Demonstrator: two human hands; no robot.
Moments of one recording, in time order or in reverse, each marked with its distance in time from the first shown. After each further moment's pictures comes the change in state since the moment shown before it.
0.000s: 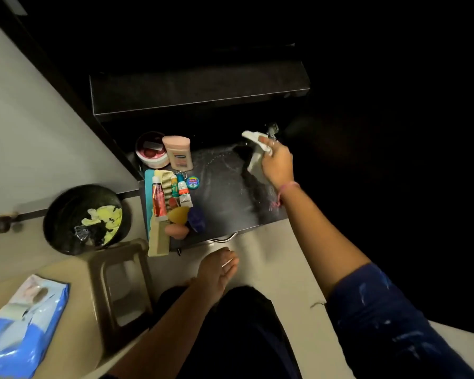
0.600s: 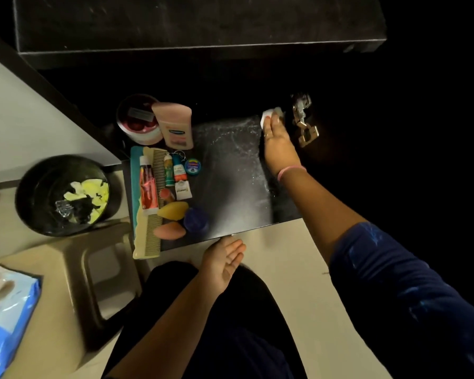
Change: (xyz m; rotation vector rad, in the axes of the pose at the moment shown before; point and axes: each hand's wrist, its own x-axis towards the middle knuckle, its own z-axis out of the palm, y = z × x) left_hand 0.071 0.007 0.014 -0.088 0.010 -0.113; right_hand 0.066 0.078 0.063 -0.923 -0.286 -0.287
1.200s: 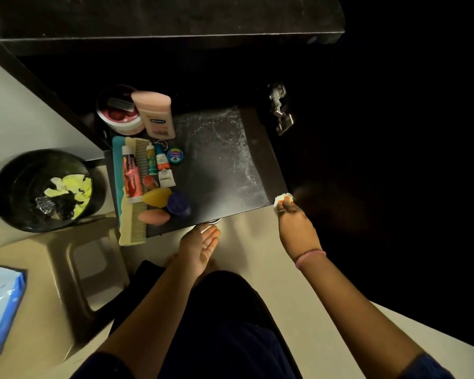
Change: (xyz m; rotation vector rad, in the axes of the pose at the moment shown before) left_hand -0.005 0.005 -0.014 -0.035 0.031 0.069; right_hand -0.191 0.027 0.001 0.025 -0.172 0.205
